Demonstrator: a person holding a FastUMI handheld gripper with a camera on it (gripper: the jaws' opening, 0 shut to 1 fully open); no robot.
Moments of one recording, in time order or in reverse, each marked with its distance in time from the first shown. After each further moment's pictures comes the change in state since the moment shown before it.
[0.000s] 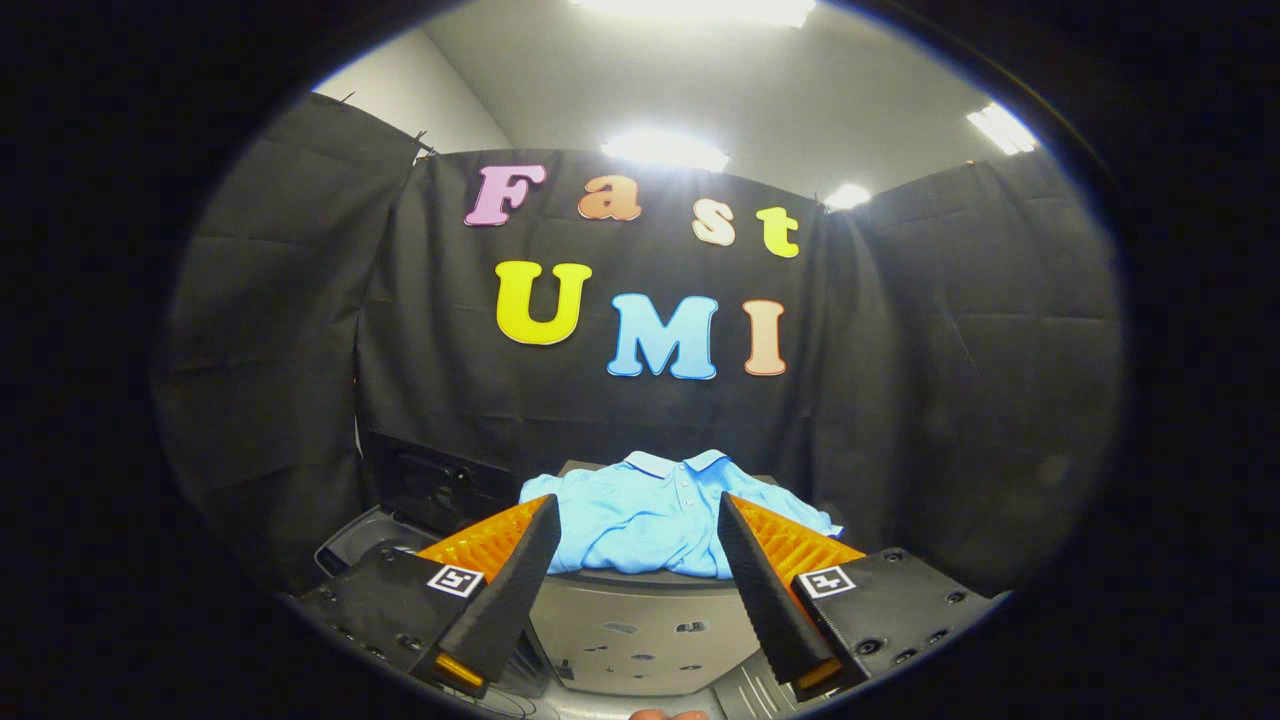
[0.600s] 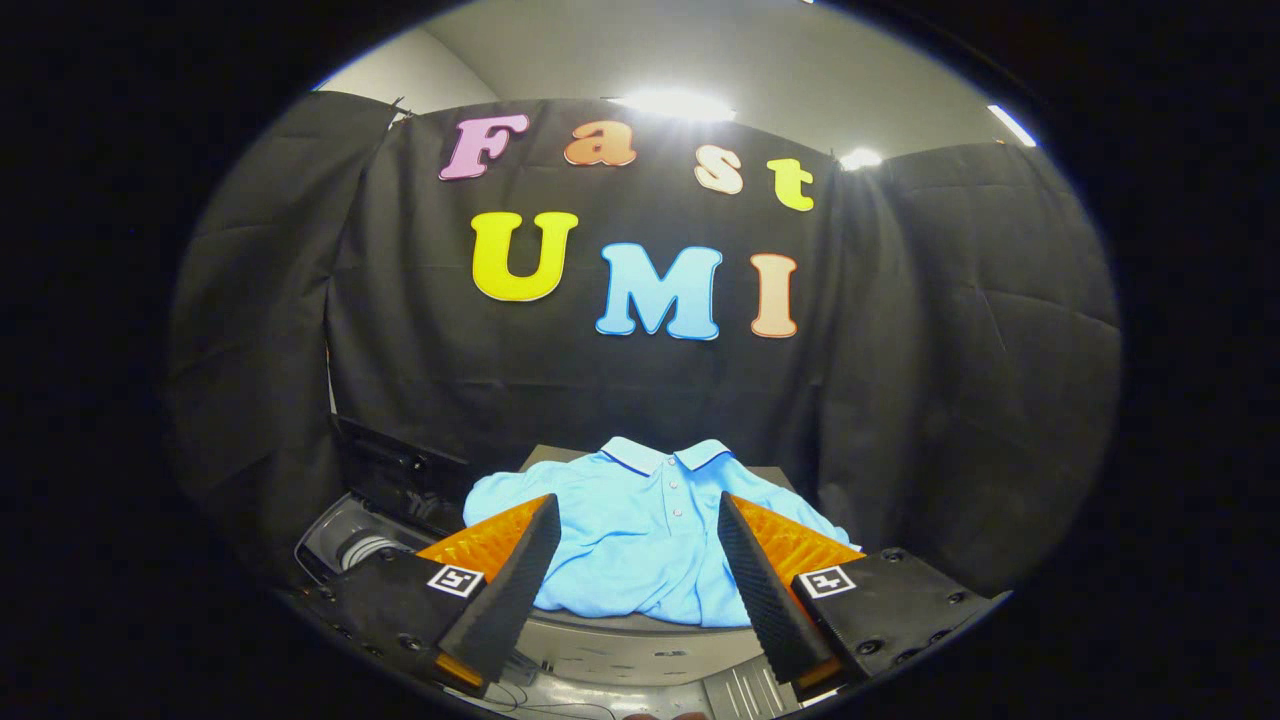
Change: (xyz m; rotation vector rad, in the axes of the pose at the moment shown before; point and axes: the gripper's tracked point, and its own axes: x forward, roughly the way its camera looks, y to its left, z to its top) arm 0.102 -0.028 -0.014 0.005 0.177 0.004
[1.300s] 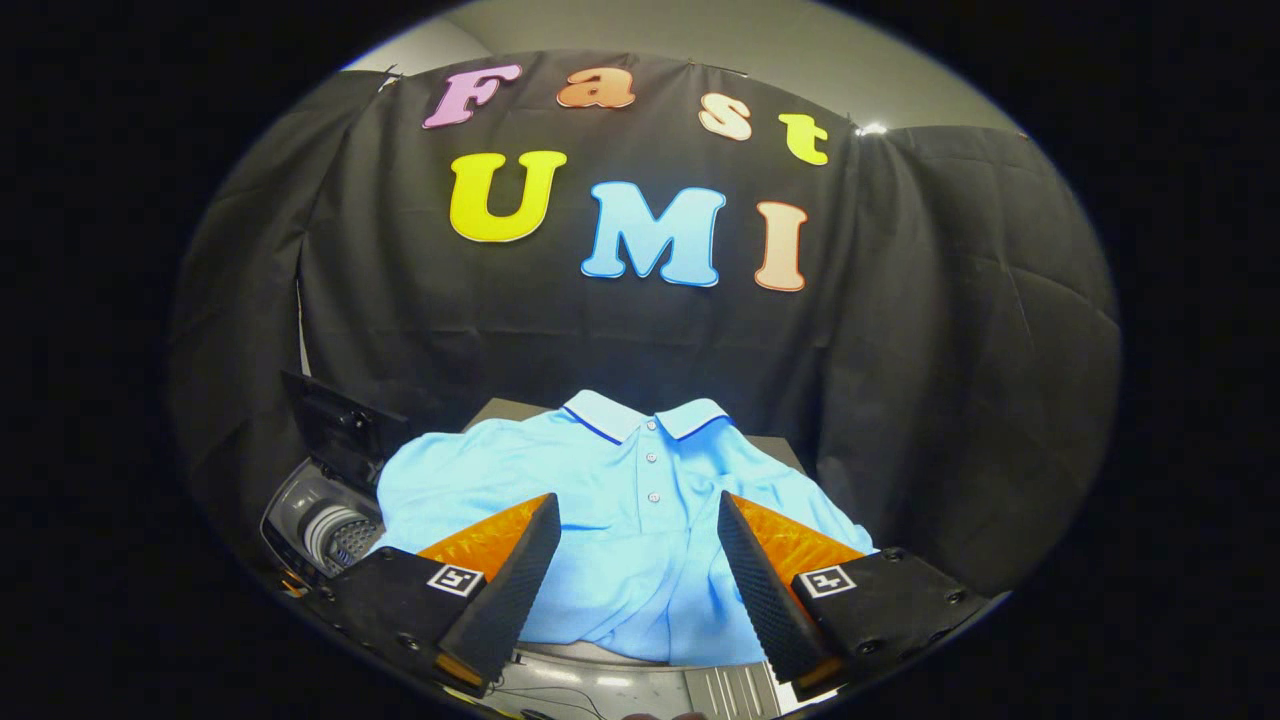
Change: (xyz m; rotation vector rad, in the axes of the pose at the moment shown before) arm 0.083 -0.026 -0.044 -0.046 0.137 -0.016
